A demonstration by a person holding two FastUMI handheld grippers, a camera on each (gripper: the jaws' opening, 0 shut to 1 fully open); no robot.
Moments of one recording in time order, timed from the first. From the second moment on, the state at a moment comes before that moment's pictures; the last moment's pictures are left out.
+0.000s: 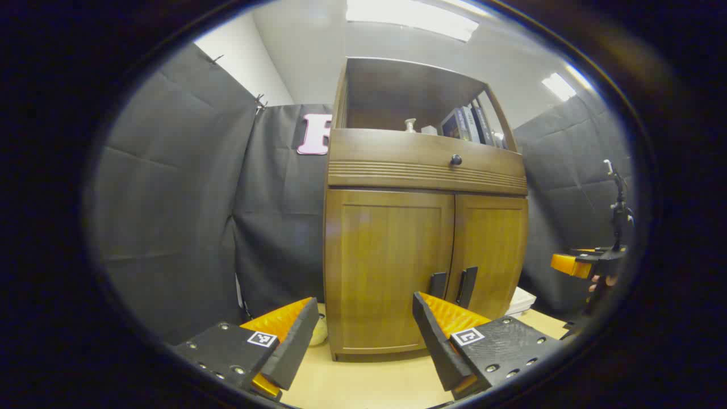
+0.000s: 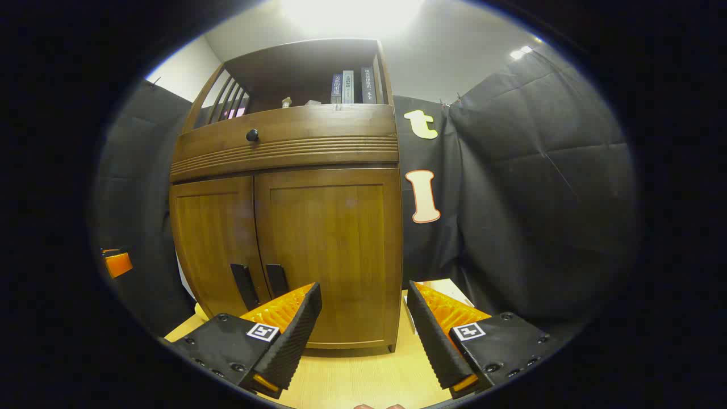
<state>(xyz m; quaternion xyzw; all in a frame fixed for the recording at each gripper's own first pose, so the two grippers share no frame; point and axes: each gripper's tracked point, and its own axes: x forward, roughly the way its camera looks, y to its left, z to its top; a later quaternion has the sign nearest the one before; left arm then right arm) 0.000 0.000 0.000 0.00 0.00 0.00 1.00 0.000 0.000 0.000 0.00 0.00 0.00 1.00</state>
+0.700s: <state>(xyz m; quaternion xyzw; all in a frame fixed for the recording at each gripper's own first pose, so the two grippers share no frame) 0.004 -0.007 -0.010 0.00 0.02 -0.02 1.00 -0.004 0.008 -0.003 0.01 0.01 0.01 1.00</state>
